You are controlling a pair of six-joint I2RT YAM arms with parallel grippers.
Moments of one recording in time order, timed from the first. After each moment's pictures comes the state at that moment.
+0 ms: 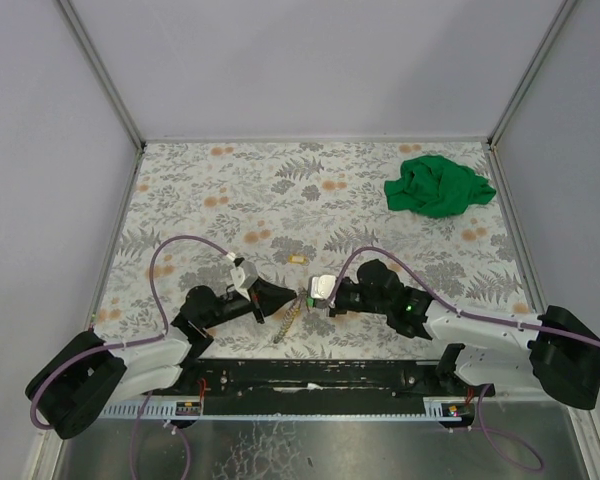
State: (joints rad) left arm -0.67 1.02 0.01 1.09 0.49 -0.29; right arm 0.99 1.15 0.49 0.29 -0.30 -0.51
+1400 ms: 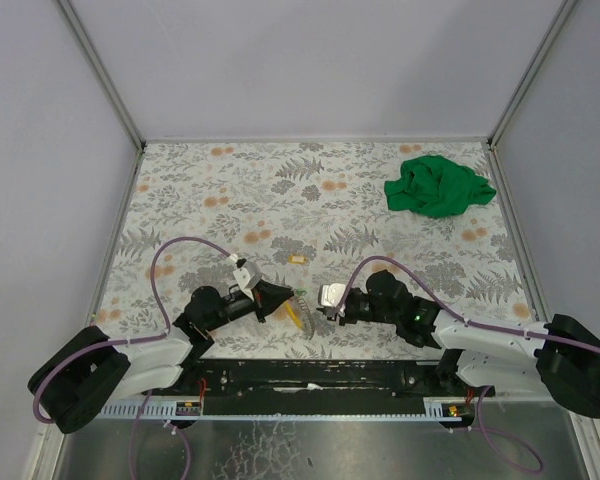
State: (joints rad) left arm -0.70 1.06 0.01 1.05 0.37 -0.23; right arm 0.99 1.07 0.37 0.31 -0.28 -0.46
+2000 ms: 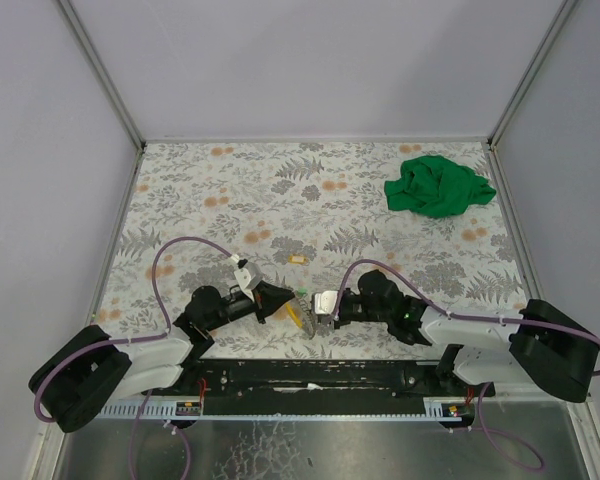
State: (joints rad) left arm -0.70 1.07 0.01 1.05 0.40 -0.23; right arm 0.99 1.20 0.37 0.42 -0.37 -0.57
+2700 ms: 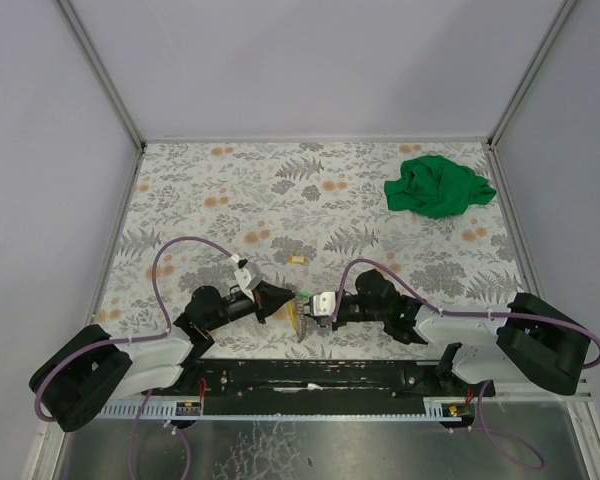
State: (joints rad) left arm -0.70 1.07 0.01 1.05 0.40 -0.23; right arm 0.99 1.28 0.37 0.53 -0.44 -0.56
